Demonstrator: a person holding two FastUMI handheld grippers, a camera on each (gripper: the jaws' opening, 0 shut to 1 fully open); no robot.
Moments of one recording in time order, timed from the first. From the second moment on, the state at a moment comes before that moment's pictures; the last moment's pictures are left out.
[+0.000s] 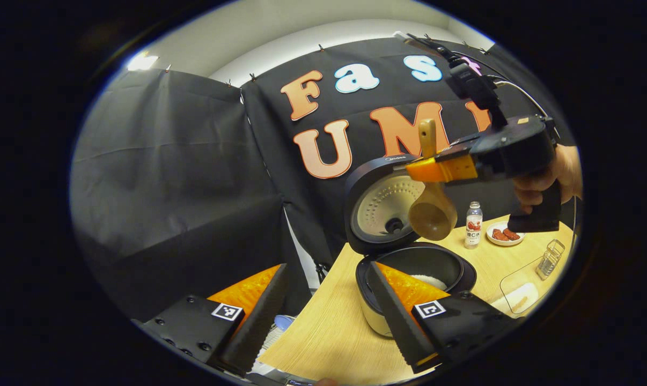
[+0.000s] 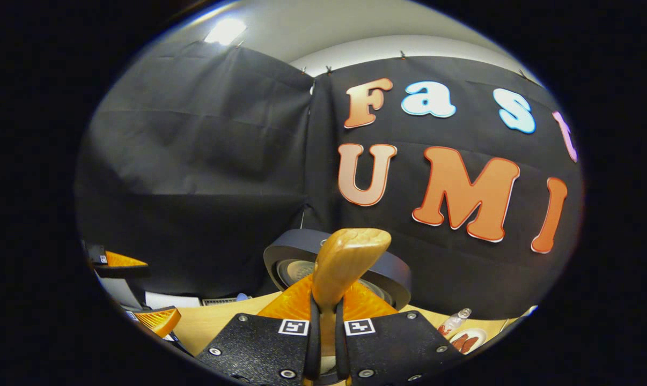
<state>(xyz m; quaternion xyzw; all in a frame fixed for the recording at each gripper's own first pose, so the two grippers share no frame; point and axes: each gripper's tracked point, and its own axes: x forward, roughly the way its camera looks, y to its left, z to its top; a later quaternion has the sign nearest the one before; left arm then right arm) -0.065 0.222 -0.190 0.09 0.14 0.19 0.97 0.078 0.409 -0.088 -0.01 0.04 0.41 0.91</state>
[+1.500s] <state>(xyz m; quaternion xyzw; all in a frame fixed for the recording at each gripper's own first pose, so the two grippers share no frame) -0.037 0.120 -0.180 0.11 0.15 0.15 0.97 0.099 -0.013 -0.321 0.10 0.28 0.05 0.95</state>
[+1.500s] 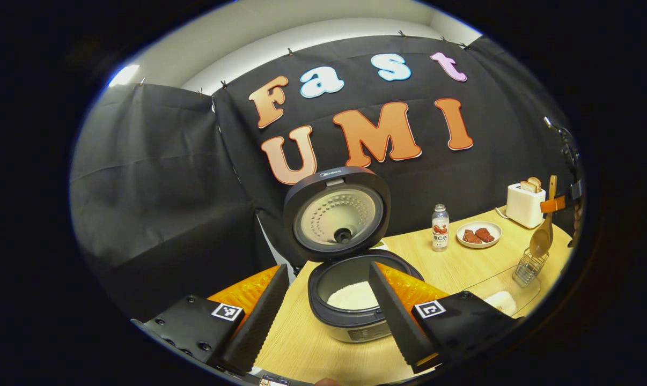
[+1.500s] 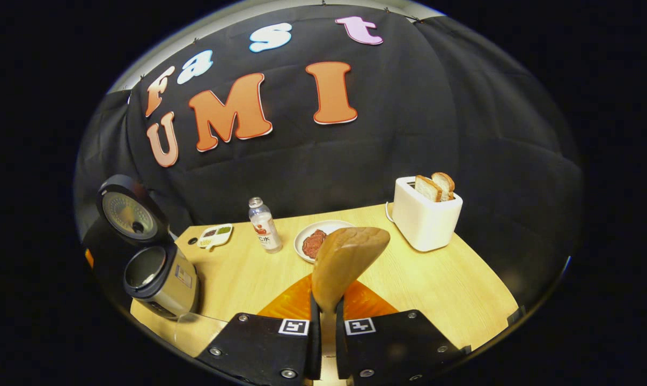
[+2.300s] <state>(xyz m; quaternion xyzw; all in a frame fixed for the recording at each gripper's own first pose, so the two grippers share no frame) -0.018 0.096 -0.165 0.10 0.14 0.15 0.97 0.072 -0.013 -0.407 0.10 0.37 0.05 0.92</state>
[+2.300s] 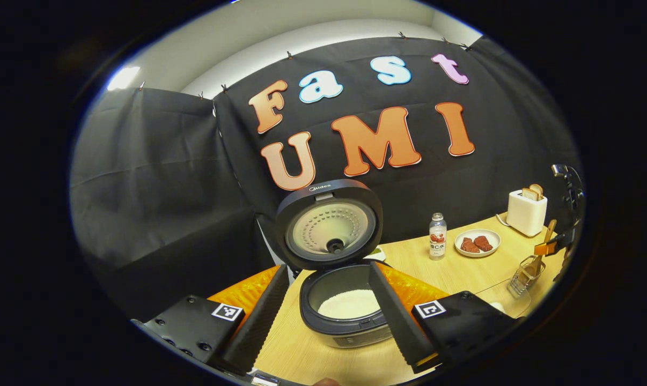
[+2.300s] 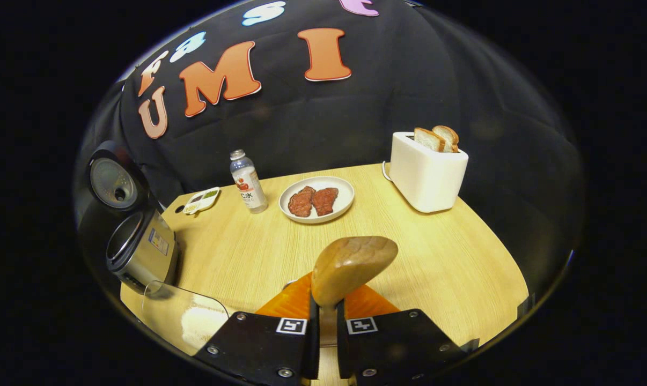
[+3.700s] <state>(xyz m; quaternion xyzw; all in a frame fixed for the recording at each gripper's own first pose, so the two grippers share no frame) 0.159 0.134 -0.056 0.00 0.10 0.20 0.97 0.093 -0.052 -0.205 0.07 0.24 0.03 0.97</state>
